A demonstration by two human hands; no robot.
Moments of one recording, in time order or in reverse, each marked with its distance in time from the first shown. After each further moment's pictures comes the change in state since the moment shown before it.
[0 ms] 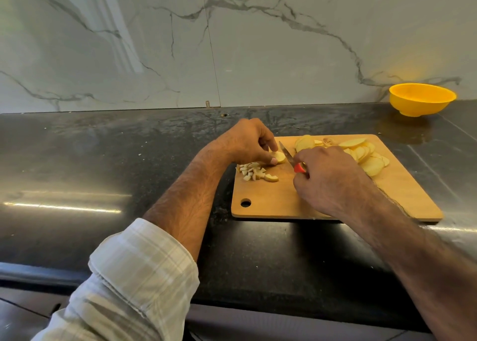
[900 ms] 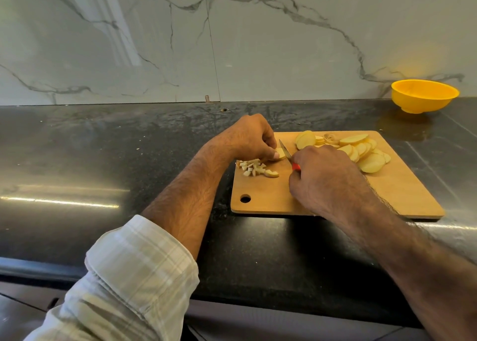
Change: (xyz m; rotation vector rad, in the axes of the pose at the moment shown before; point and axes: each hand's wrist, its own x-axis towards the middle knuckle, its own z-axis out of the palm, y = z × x) left_hand -0.001 0.008 0.004 0.023 0.002 -0.052; right_hand -0.003 -0.019 -0.005 -0.133 -0.104 0.049
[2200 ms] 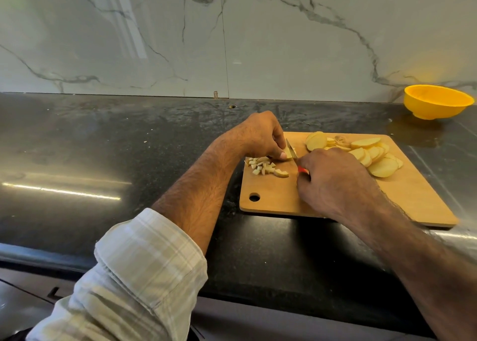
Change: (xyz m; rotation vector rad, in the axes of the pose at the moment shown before) left_hand -0.004 0.003 -0.002 -0.034 0.007 -0.031; right_hand 0.003 -0.002 0.005 -0.052 0.012 -0.069
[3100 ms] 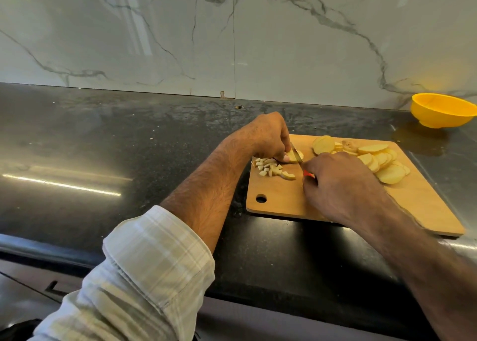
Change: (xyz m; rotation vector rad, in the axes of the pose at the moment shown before) left_hand 0.005 -0.003 0.001 -0.009 0.002 -0.051; right_hand 0.001 -0.001 0.004 -0.043 0.019 -0.041
